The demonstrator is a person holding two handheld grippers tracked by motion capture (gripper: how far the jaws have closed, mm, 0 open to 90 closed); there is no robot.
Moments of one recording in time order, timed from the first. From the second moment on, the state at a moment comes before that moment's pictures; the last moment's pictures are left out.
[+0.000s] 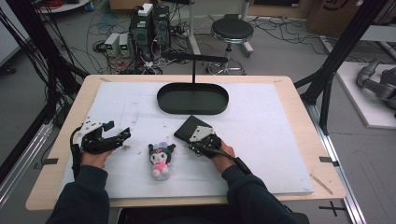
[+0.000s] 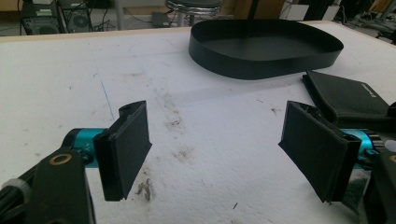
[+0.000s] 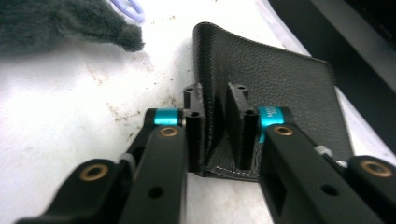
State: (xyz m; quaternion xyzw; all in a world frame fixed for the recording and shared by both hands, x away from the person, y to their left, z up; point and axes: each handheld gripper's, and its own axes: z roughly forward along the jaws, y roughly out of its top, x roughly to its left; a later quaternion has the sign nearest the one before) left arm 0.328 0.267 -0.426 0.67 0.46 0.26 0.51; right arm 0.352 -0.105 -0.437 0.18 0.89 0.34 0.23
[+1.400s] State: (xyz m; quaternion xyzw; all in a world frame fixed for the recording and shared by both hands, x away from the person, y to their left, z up) left arm 0.329 0.268 -0.426 0.67 0.47 0.26 0.51; right arm 0.369 -0.263 -0.375 0.46 0.74 0.45 0.19
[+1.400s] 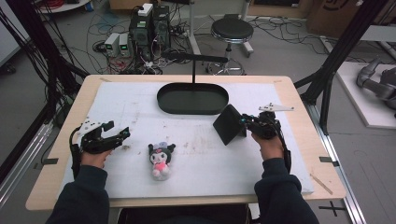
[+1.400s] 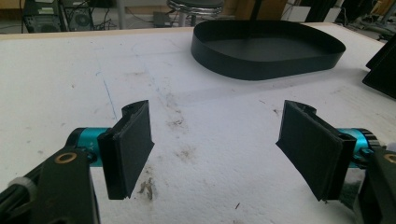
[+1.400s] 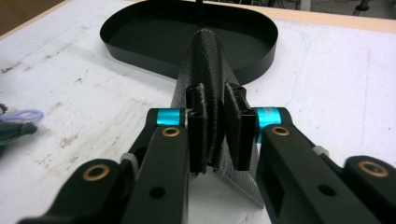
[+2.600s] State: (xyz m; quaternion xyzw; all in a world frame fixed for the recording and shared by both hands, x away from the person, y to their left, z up) left arm 0.330 0.268 -0.426 0.67 0.46 0.26 0.52; right arm 0.387 -0.227 -0.388 0.42 0.74 0.47 0.21
